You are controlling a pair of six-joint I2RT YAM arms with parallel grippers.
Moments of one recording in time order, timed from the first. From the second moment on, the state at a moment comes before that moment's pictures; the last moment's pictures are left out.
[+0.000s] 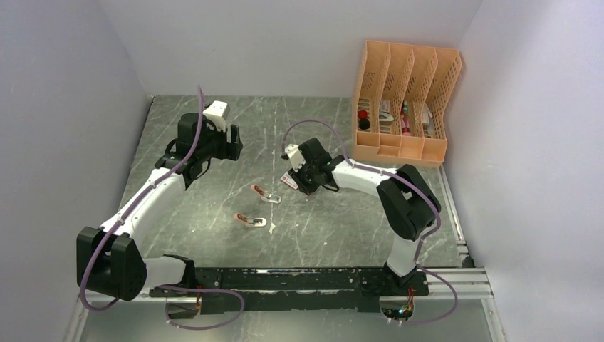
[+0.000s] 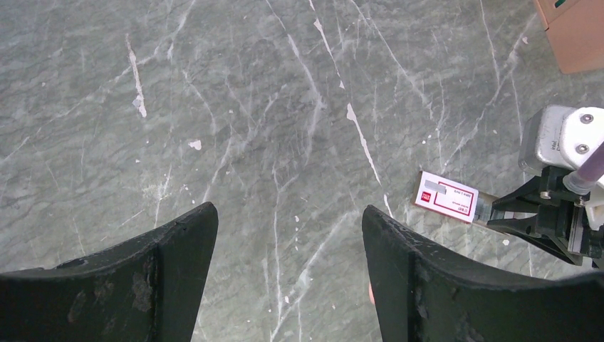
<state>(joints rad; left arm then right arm) -0.27 1.27 0.96 -0.17 0.09 -0.06 0.67 1.81 1.10 -0.26 -0.15 -0.21</state>
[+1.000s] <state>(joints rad) -0.27 1.27 0.95 -0.17 0.09 -0.06 0.67 1.86 1.13 -0.25 -0.14 -0.21</state>
